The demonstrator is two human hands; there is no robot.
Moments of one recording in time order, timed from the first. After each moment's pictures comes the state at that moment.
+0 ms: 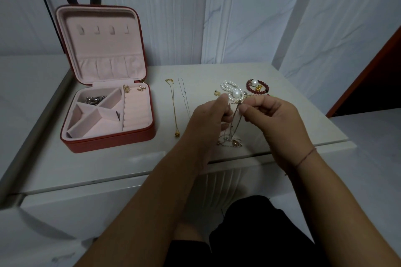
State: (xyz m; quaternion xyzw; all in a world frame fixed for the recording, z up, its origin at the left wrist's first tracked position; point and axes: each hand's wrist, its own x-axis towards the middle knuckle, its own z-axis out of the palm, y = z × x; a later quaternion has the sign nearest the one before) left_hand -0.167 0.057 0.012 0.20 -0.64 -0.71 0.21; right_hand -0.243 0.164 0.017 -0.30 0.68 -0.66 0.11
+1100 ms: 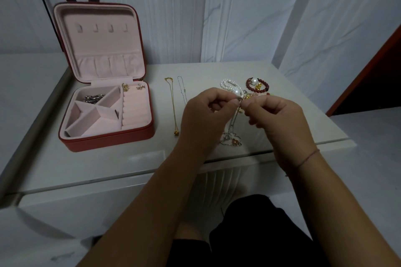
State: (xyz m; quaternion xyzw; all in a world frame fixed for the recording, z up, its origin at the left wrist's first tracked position) left_hand -0.167 0.050 0.004 0.12 -0.75 -0.53 0.37; right_hand -0.235 0.165 0.021 -0.26 0.71 -0.65 0.07
